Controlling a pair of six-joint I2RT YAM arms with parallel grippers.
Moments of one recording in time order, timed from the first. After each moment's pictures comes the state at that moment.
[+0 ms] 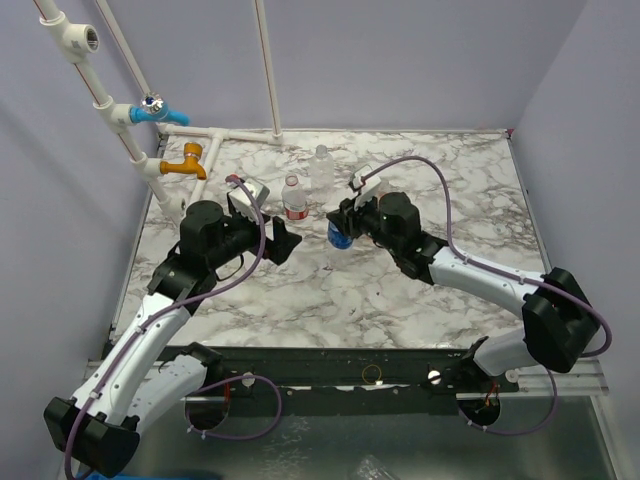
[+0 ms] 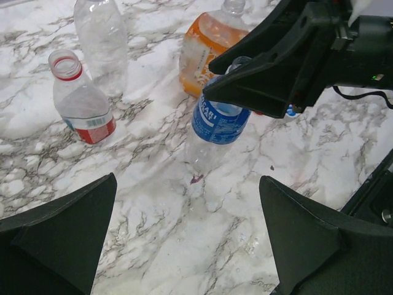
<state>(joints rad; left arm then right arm) -0.43 0.84 0.84 -0.27 0.35 -0.11 0.75 1.43 0.91 0.33 0.01 0.04</state>
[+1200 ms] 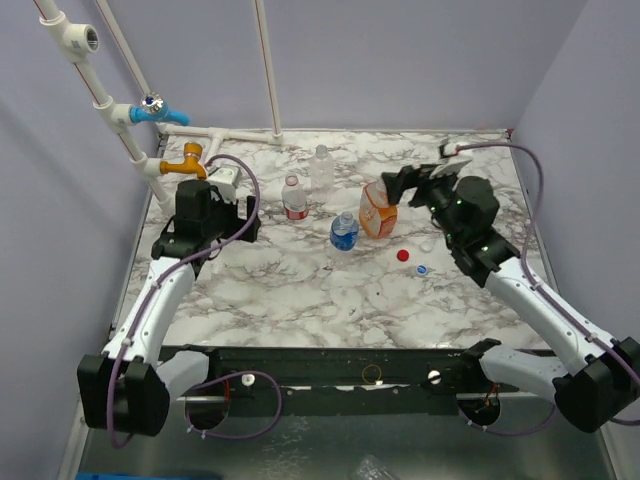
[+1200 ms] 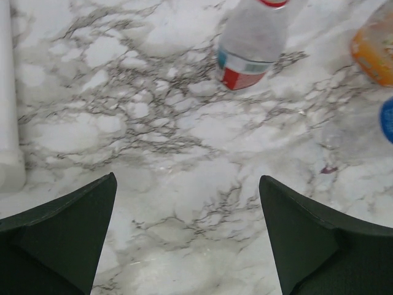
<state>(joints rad) -0.21 1.03 0.86 -0.34 0.17 0.00 0.60 1.10 0.91 0.18 0.13 0.11</state>
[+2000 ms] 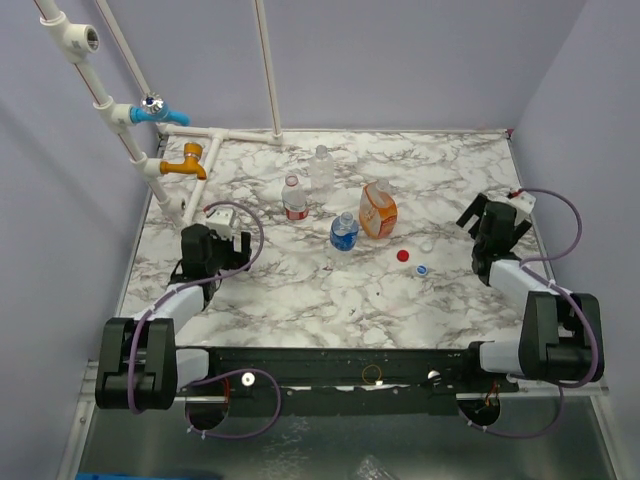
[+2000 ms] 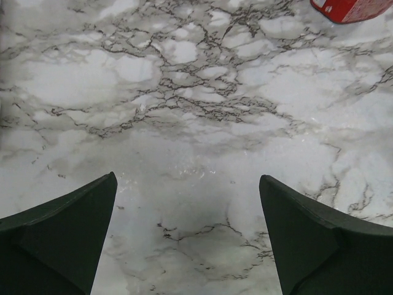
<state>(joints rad) -0.03 1.19 0.44 0.22 0.19 0.09 -0.07 1.33 0.56 0.34 0.39 0.37</state>
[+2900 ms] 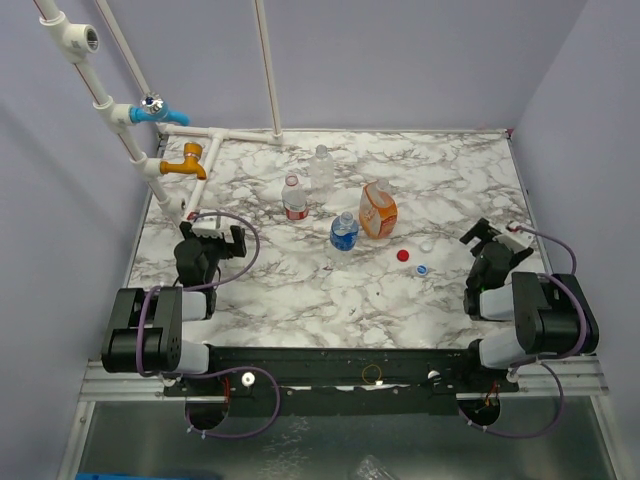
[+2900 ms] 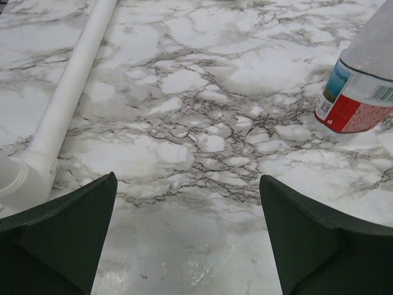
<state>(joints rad) 0.03 1.39 0.21 1.03 0.17 0.00 -0.07 1.48 0.16 1.20 0.49 0.23</state>
